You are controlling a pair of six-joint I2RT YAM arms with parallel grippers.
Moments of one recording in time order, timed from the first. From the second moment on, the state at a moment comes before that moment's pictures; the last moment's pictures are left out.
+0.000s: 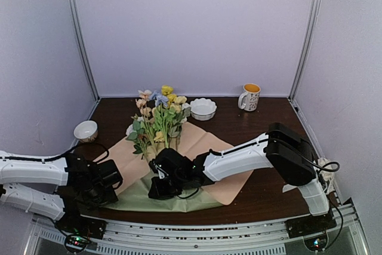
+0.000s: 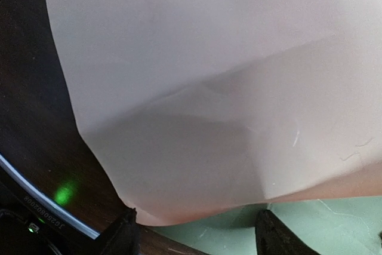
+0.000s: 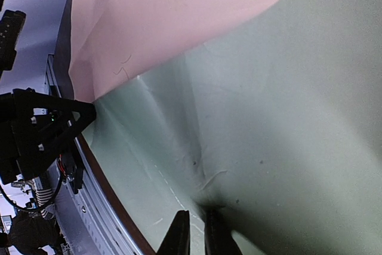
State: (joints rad) left arm -0.95 1.03 0.47 -0.97 -0.20 -1.53; right arm 1.21 2.25 1.52 -0.07 -0.29 0.89
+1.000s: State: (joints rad) left arm -0.95 1.15 0.64 -1.06 -0.26 -1.51; right arm 1.21 2.25 1.51 -0.06 -0.29 0.89
